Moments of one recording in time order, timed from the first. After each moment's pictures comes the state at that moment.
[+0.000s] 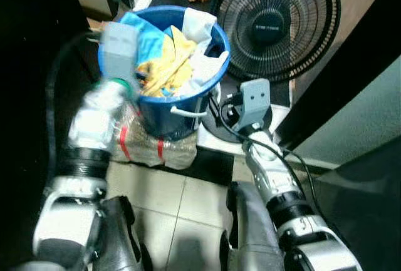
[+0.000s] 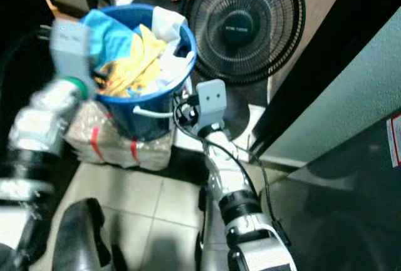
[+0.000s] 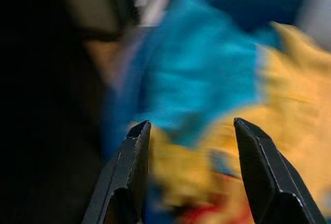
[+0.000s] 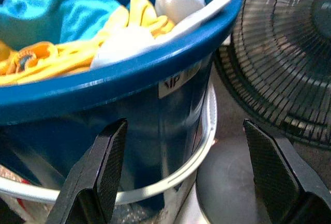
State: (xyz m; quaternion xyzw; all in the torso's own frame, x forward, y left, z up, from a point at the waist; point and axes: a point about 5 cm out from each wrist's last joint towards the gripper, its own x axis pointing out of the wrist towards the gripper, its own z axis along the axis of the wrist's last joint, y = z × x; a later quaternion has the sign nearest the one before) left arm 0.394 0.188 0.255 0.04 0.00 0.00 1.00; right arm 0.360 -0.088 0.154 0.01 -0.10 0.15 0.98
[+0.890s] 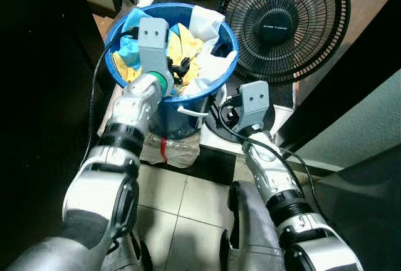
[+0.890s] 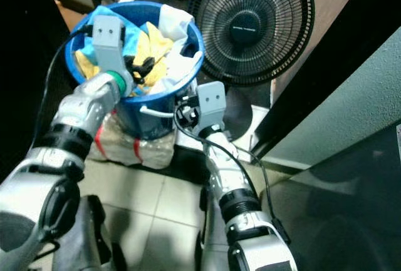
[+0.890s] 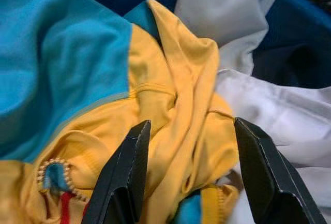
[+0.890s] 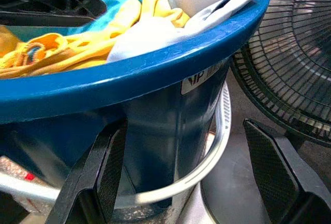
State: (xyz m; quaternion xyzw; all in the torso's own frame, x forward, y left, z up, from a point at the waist) left arm 0.417 0.102 0.236 -0.02 0.04 -0.12 0.99; right arm 0.361 -0.087 0.152 0.00 -0.10 0.16 0.98
